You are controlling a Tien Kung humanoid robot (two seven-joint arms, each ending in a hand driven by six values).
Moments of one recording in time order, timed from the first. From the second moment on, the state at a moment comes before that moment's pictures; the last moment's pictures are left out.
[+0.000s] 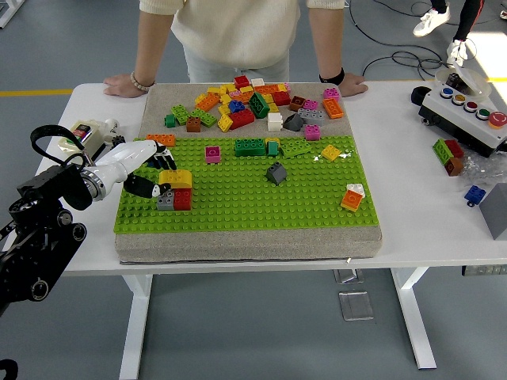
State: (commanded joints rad) left arm -0.54 0.25 -1.19 -1.06 2.15 -0.20 -0.07; right arm 0.04 -0.13 1.46 0.18 -1.43 0.06 -0.05
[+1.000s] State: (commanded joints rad) left arm -0.52 0.26 -1.19 -1.08 2.14 -0.22 -0.07; right arm 0.04 -0.13 1.46 0.18 -1.43 0.06 -0.05
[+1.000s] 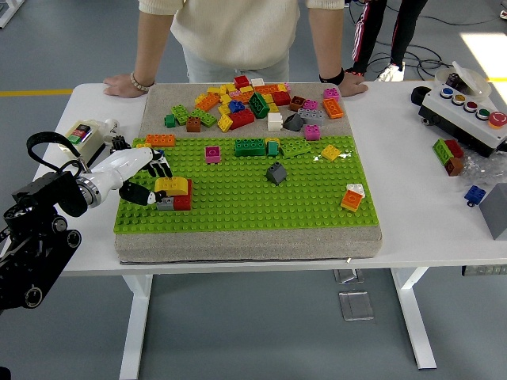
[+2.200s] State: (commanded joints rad) left arm -0.52 0.26 -1.20 -1.08 2.15 -0.24 -0.07; right arm 0.04 -0.13 1.47 0.18 -1.43 0.06 -0.06
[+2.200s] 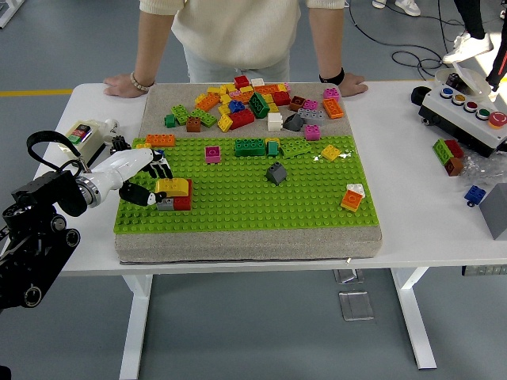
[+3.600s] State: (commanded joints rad) left arm -0.52 0.26 -1.21 -1.08 2.14 -0.25 -0.08; right arm 0.04 -0.13 1.46 0.18 -1.42 0.06 -0.06
